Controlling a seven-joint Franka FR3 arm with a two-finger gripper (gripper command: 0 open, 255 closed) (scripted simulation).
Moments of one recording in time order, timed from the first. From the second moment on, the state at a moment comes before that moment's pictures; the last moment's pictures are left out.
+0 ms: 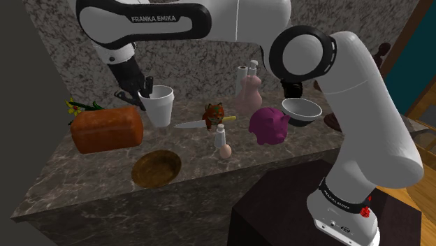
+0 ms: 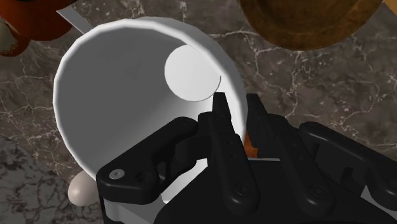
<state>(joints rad) 0.36 0.72 0.39 -0.91 -0.37 1.42 0.51</state>
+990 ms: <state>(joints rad) 0.49 0.56 0.46 -1.11 -0.31 1.43 0.75</state>
